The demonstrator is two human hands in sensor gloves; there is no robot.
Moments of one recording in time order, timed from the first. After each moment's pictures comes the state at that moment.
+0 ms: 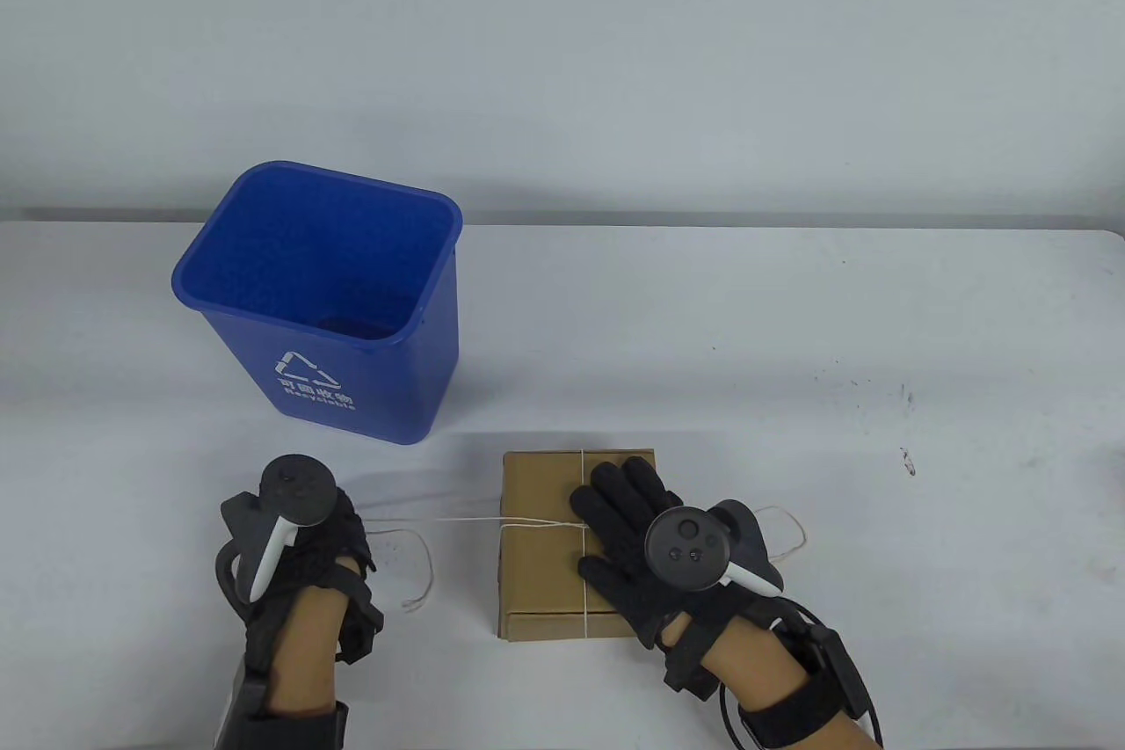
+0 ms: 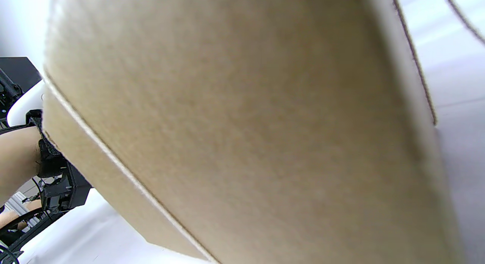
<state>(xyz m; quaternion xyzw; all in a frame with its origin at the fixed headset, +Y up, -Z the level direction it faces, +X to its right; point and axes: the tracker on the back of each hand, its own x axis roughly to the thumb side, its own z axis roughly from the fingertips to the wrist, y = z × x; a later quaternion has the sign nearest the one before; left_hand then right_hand) -0.270 -0.730 -0.284 -0.10 0.20 0.22 0.95 0.100 -0.719 -0.274 0.31 0.09 0.91 0.27</state>
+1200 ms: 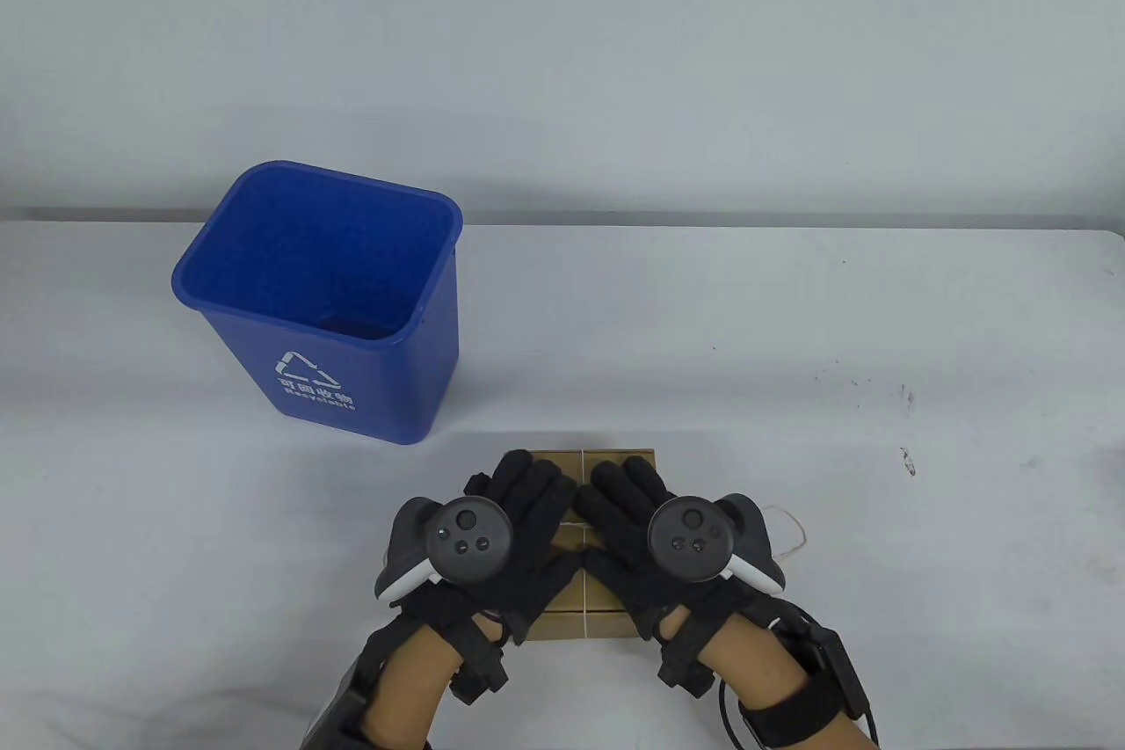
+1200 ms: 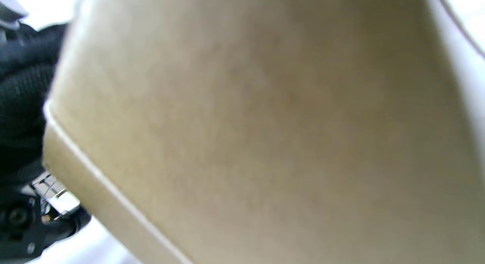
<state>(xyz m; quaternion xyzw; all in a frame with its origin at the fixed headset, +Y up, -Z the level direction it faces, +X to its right) -0.108 -0.705 -0.268 -0.08 -0.27 0.30 0.91 0.099 -0.707 -0.277 0.28 0.08 0.91 0.29</state>
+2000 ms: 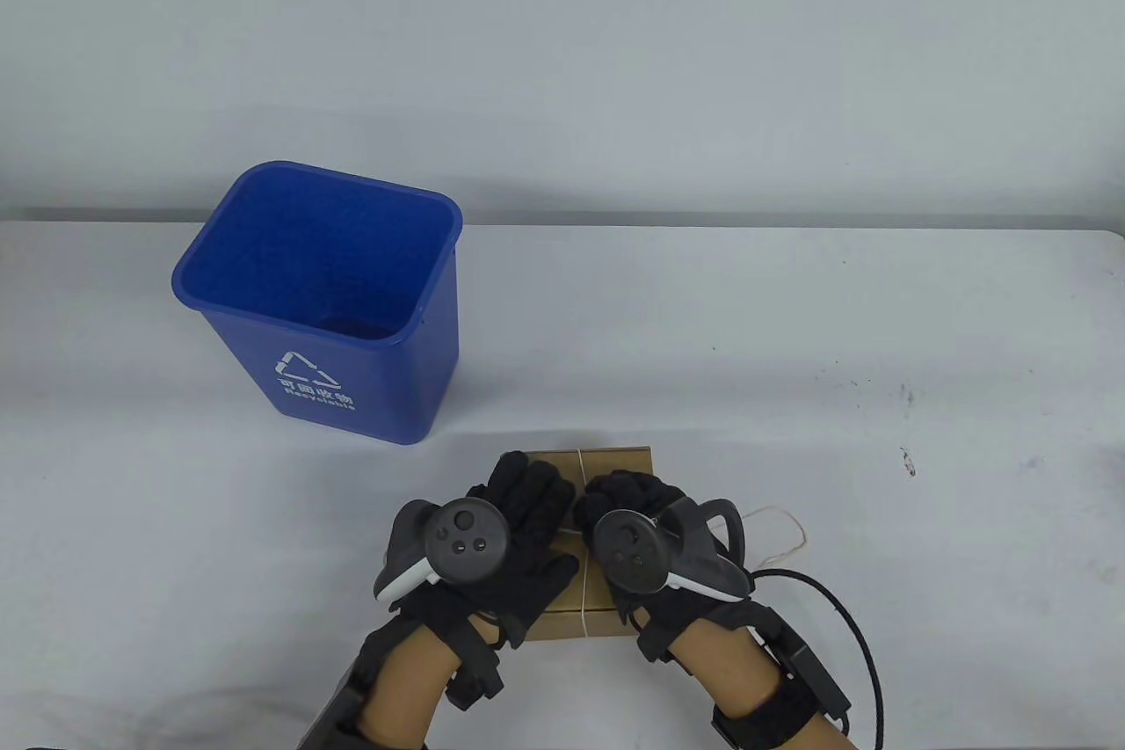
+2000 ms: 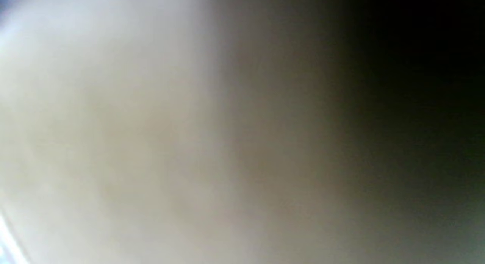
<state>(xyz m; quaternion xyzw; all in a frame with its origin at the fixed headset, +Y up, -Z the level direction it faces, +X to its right) -0.109 -0.714 -0.268 -0.10 -0.27 0.31 0.90 0.072 -0.681 -0.272 0.27 0.00 0.96 0.11</state>
